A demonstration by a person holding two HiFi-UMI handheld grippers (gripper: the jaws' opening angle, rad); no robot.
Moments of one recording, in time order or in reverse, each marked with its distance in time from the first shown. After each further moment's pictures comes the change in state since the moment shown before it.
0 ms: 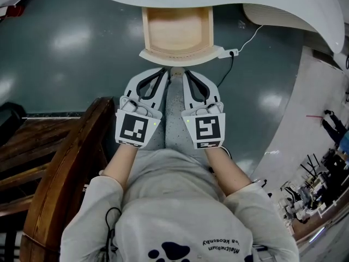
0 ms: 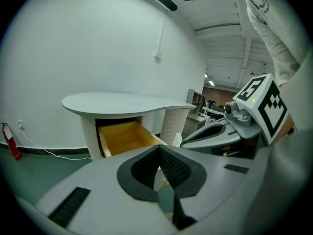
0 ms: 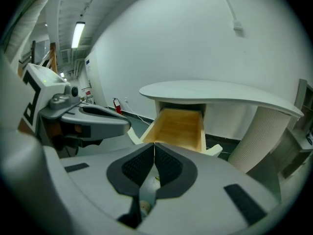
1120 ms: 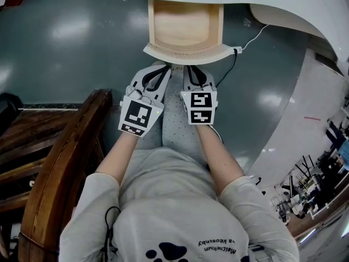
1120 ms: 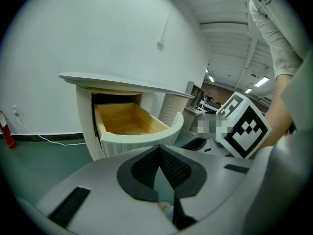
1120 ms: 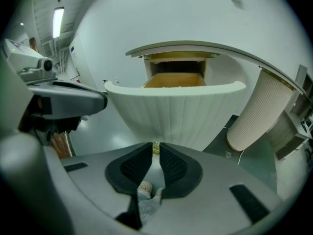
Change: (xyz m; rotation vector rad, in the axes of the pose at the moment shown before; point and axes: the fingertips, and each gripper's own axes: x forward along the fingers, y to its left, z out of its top) left arm 0.021 0.003 -0.062 -0.057 0.110 -0.058; right arm 0.064 -0.012 -0.104 0.102 0.256 -0.038
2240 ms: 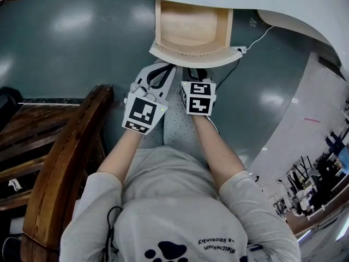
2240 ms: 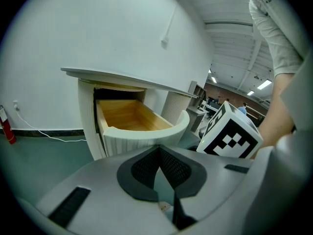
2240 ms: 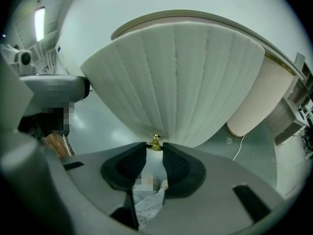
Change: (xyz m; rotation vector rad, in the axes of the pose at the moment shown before) left arm 0.006 0.015 -0.007 -0.034 0.009 0.007; right arm 0.040 0.004 -0.019 0.100 0.127 -0.025
